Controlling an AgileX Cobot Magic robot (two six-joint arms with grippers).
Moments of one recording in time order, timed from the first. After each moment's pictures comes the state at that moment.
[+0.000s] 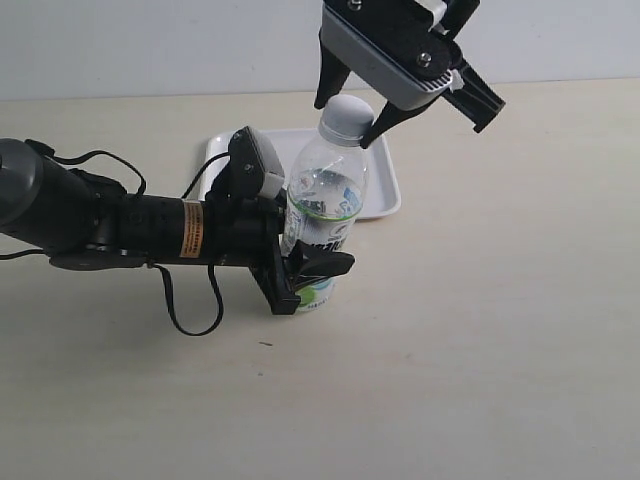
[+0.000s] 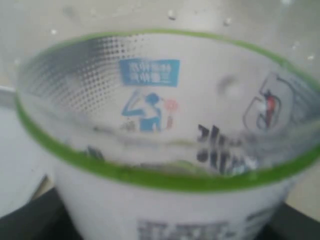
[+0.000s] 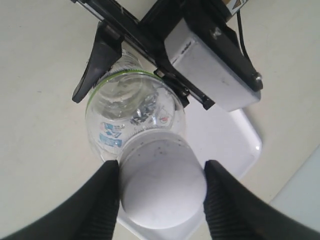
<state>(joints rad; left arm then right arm) -0.49 2.10 -0.92 1.08 -0.89 -0.48 0.37 1.78 -1.62 0.32 1.18 -2.08</state>
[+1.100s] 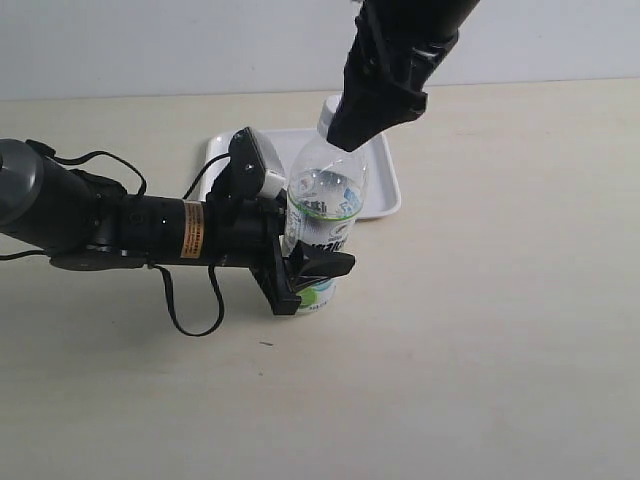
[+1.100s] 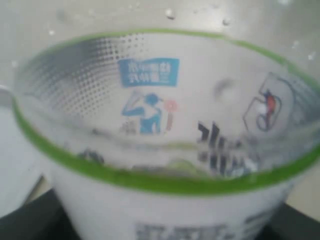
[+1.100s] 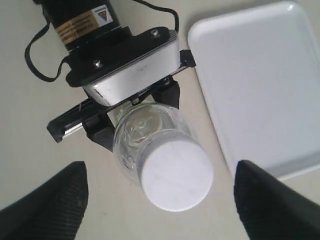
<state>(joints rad) -0.49 2.10 -0.92 1.08 -0.89 -0.49 0.37 1.73 -1.62 0.34 1.20 -0.89</state>
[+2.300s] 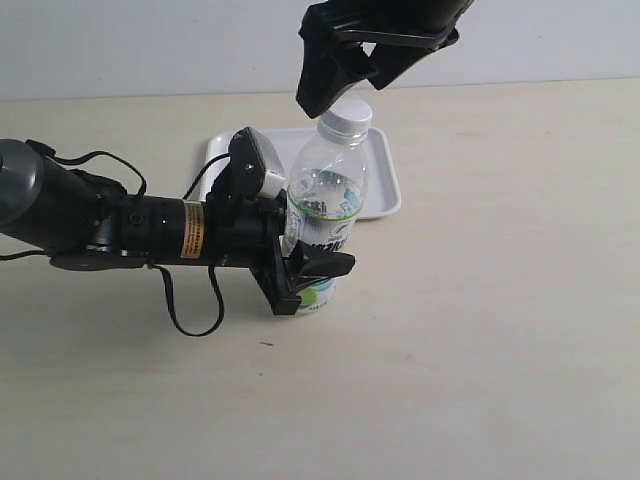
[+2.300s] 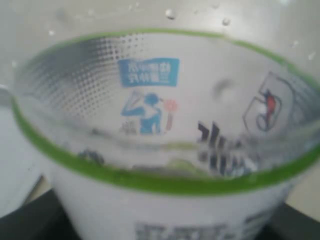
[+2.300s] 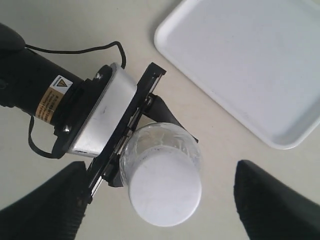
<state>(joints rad) -0.49 2.10 -0.92 1.08 -0.89 -0.49 0.37 1.73 -1.62 0.33 1.14 -0.33</state>
